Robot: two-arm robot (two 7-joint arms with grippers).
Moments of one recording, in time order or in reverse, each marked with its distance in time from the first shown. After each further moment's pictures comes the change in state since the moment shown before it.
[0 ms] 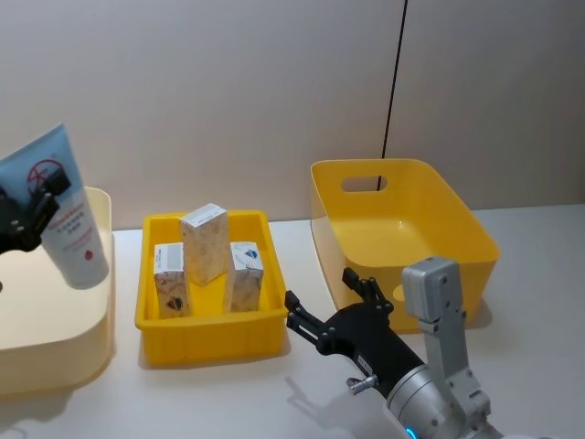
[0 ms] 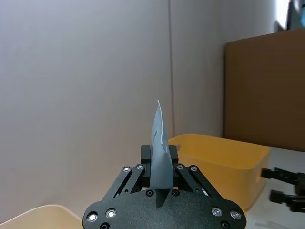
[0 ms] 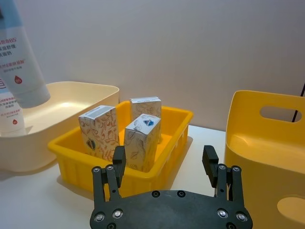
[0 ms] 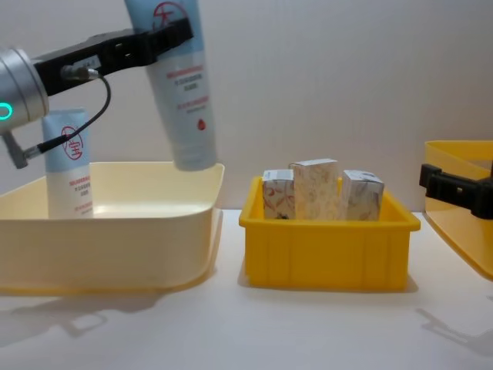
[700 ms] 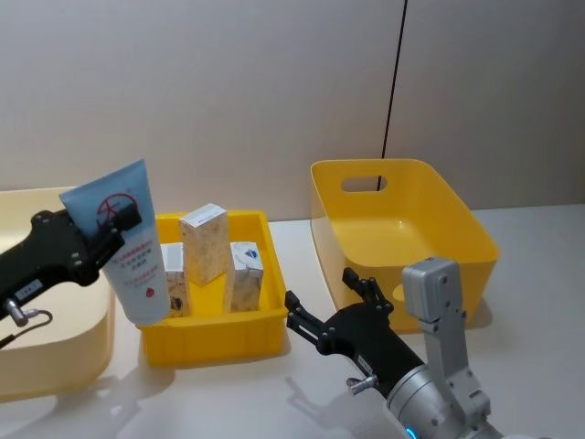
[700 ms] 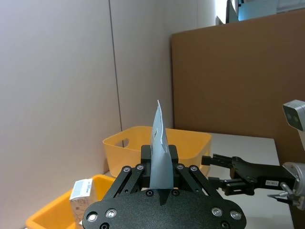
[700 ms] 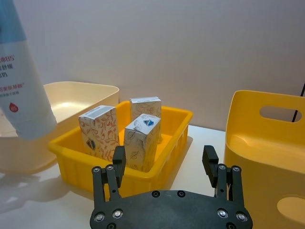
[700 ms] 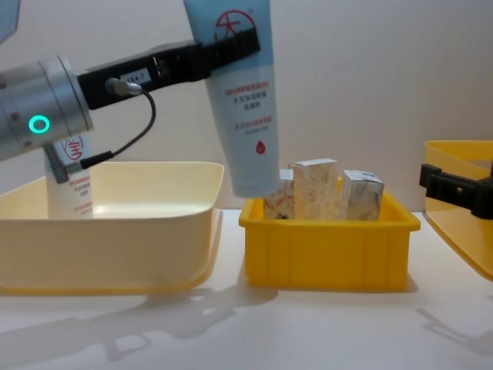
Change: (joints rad) left arm -0.022 -0.002 0.096 -0.002 -0.049 0.038 -0.163; right arm 0.000 0.000 0.000 0.000 0.000 0.000 0.000
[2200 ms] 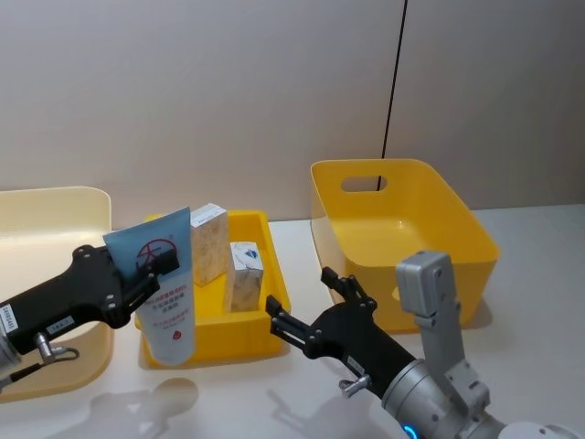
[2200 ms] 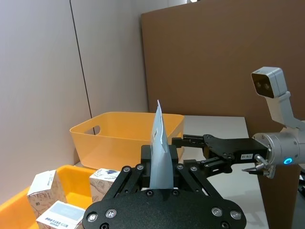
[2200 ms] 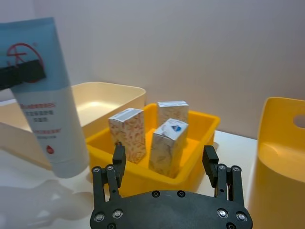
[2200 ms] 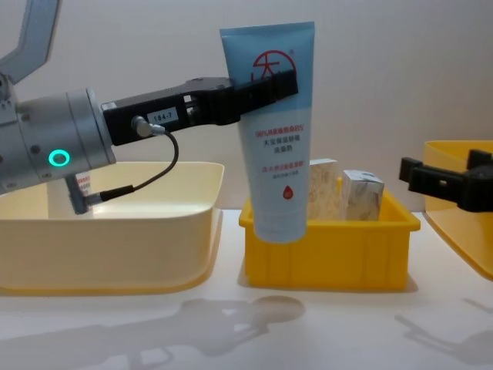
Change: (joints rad) left arm -0.016 0.012 0.089 0.032 0.011 -0.021 -0.085; right arm 0.016 0.028 -0.004 -0.015 0.047 0.025 0.104
